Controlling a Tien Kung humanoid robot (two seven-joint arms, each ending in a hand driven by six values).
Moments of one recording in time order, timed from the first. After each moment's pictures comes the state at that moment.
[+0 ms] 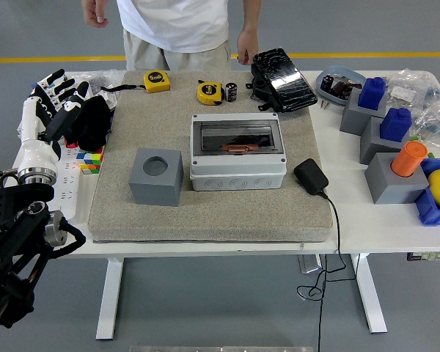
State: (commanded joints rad) left arm -0.28 0.20 -1.24 -1.28 0.98 0.48 -0.24; right arm 0.06 -0.23 0.41 0.36 -0.27 -0.02 -0.13
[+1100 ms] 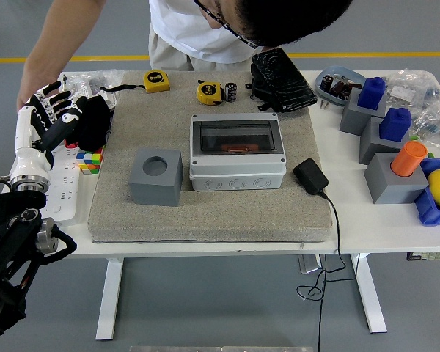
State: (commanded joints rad) left arm -0.25 0.20 -1.26 -1.27 1.03 0.46 -0.20; right arm 0.06 -0.23 0.41 0.36 -0.27 -0.02 -0.13
